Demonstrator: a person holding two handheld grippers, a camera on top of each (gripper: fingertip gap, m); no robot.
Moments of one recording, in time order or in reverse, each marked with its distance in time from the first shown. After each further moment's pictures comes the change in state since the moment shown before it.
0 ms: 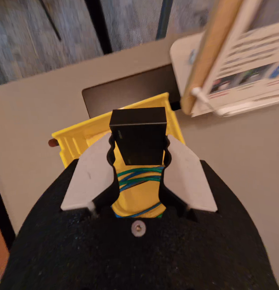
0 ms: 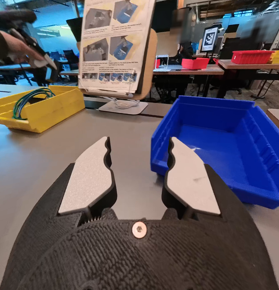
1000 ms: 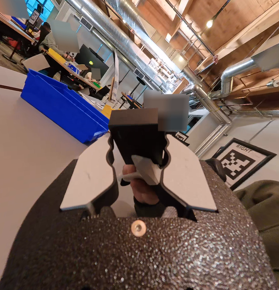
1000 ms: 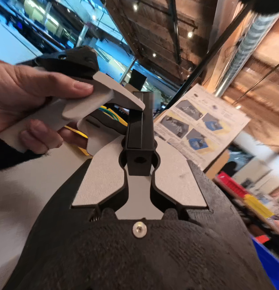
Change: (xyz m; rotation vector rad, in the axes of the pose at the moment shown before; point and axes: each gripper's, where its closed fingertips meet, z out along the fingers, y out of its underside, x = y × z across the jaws) left arm 0.310 0.233 -0.147 0.649 1.374 -0.120; right arm -0.295 -0.032 0.075 0.347 -0.158 -0.670
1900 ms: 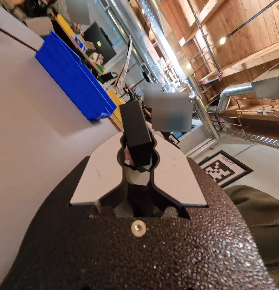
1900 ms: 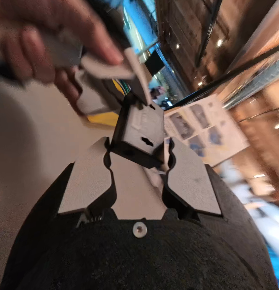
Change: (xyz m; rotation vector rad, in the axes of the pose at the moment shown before) left arm -0.033 0.015 -0.044 -0.010 -0.065 -0.205; right arm -0.038 0.036 0.003 -0.100 -0.114 -0.347
